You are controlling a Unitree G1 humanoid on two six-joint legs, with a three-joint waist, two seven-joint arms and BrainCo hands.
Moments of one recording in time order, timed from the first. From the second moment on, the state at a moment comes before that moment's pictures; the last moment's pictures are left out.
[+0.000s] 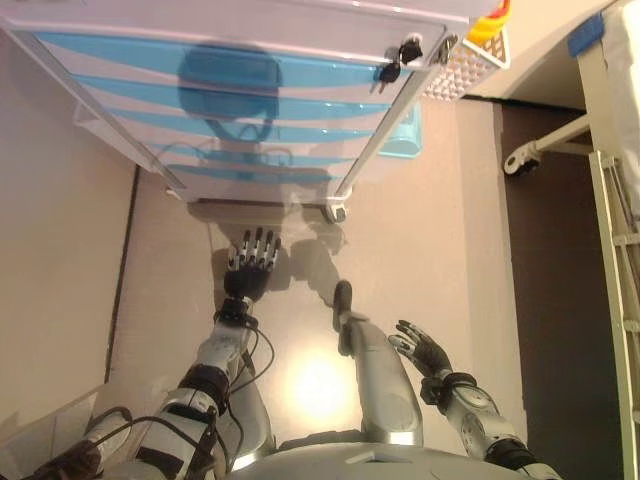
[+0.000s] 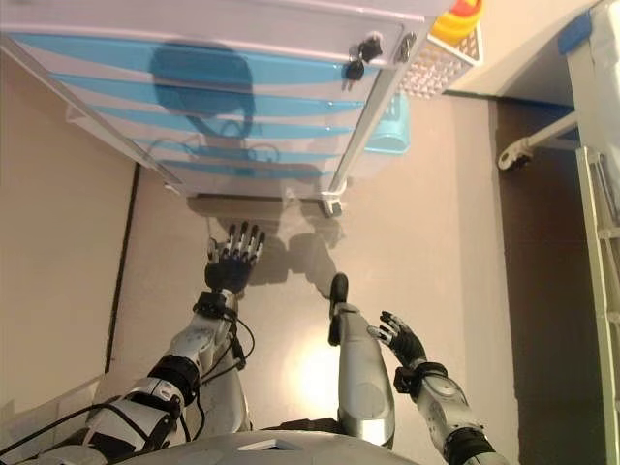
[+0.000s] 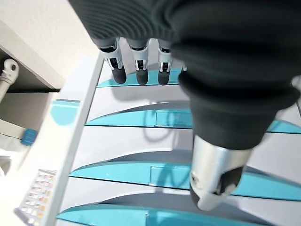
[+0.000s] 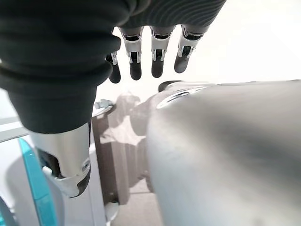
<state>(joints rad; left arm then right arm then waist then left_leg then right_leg) -0.37 0.20 -0.16 0.84 -1.75 -0.05 -0.61 0.02 -0.30 0.32 0.69 0.58 -0.12 0.14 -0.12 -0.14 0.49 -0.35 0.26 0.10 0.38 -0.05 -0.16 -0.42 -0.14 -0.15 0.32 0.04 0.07</state>
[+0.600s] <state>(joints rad) -0.69 0.40 -0.08 0.81 -1.82 -0.12 -0.55 0.05 -0.34 0.37 0.60 0.62 -0.10 0.18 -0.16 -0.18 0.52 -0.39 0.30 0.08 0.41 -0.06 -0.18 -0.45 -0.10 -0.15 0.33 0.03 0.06</state>
